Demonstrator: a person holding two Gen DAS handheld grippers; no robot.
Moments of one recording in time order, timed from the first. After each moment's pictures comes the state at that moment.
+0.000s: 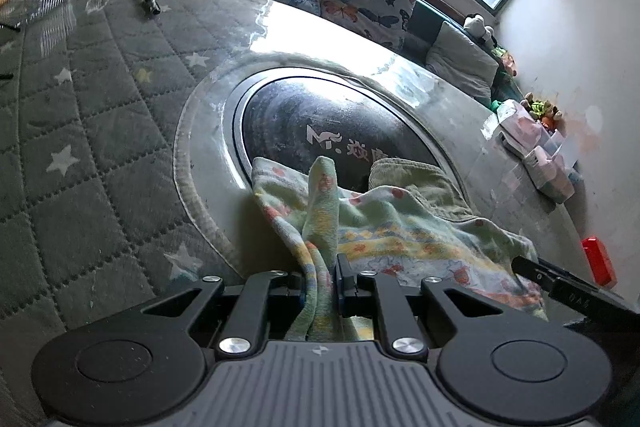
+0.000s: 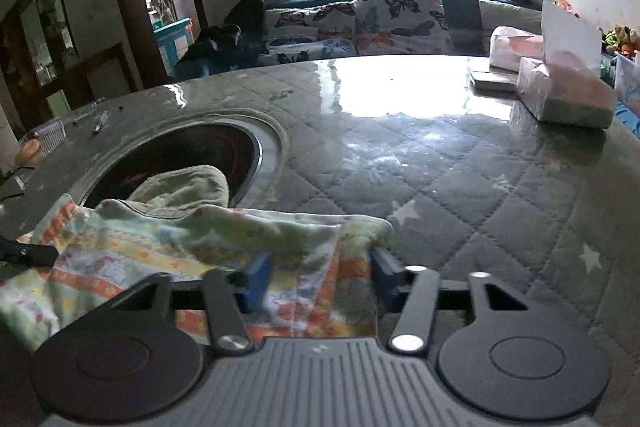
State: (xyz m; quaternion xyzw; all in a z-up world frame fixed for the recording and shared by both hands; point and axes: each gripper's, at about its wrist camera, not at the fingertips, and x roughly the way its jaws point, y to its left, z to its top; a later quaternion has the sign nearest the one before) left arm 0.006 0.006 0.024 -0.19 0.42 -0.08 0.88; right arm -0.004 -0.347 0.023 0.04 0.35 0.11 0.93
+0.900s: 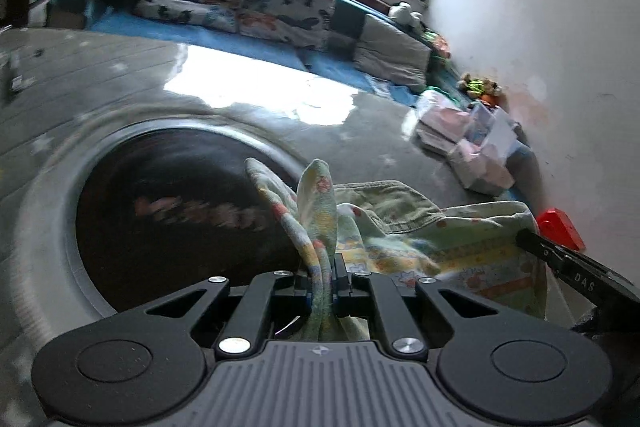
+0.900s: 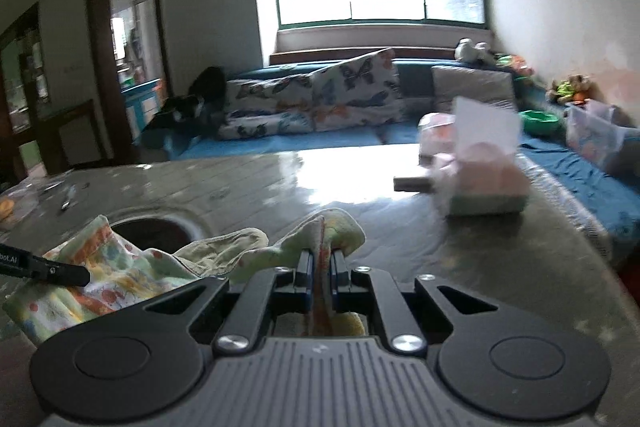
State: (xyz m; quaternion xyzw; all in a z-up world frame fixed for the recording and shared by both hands) left arm 0.069 -0.102 0.071 -0.15 0.39 -0.19 0.89; right arm -0.017 -0.410 0.093 0.03 0.25 0.04 0.97
